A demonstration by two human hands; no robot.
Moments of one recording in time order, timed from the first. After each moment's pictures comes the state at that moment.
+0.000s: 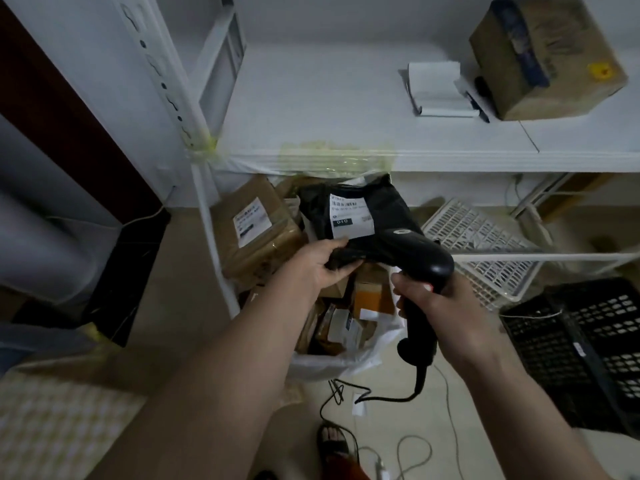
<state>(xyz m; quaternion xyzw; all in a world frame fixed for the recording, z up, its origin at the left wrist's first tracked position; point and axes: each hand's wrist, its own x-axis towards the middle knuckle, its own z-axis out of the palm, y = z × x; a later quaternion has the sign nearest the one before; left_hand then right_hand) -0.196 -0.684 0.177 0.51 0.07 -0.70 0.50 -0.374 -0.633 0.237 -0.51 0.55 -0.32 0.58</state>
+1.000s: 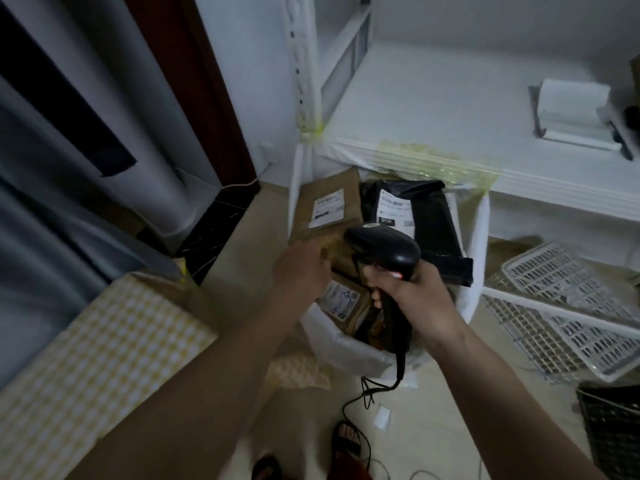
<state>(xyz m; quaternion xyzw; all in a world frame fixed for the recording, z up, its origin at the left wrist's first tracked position) -0.132 -0.570 0.175 0.91 -0.34 -0.17 0.14 -0.297 -0.623 0.231 -0.57 0.40 -0.18 0.69</state>
